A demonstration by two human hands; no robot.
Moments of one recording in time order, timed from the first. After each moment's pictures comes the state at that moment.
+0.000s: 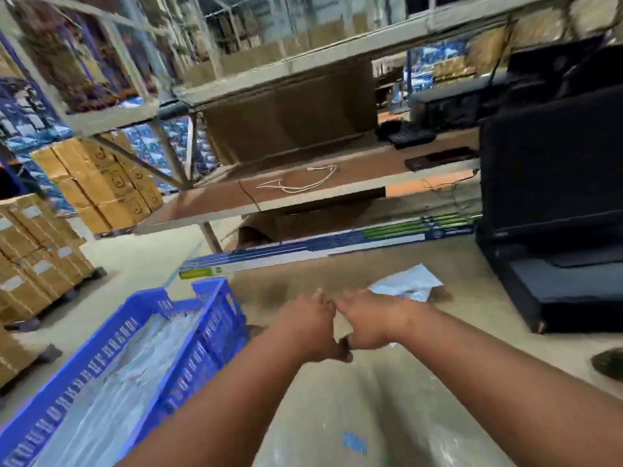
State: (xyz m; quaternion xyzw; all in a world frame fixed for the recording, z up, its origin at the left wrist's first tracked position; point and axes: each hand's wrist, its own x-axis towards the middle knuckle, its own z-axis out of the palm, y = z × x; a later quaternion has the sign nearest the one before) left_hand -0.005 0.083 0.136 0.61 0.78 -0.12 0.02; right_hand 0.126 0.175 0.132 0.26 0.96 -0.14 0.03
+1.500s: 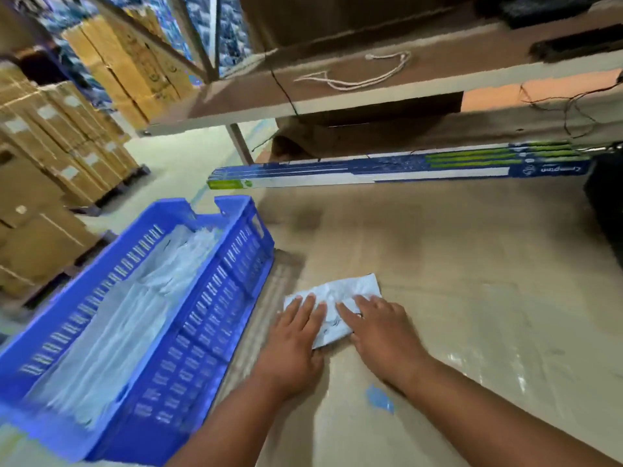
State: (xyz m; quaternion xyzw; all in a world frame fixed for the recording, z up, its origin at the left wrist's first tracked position) left_hand -0.094 -0.020 -0.071 0.56 0.82 0.03 0.05; right_hand 0.070 0.147 -0.075 0.23 0.97 -0.07 -0.01
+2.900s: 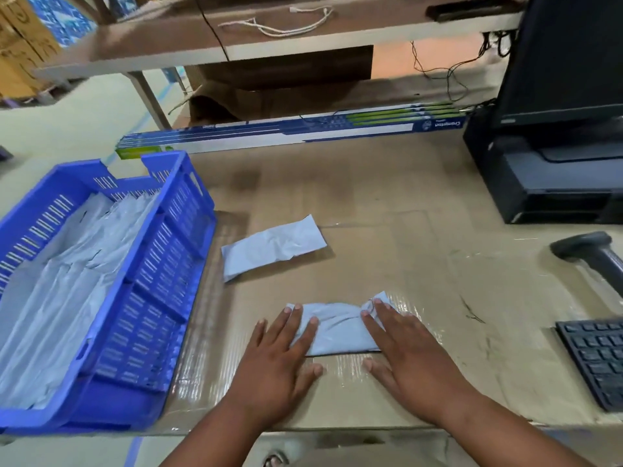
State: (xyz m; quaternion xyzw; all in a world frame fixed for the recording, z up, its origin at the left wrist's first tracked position) left_hand -0.011 -0.125 -0.091 0.68 0.73 0.02 0.05; right_hand 0.261 0.019 -0.100 0.32 0.94 -0.08 -0.06
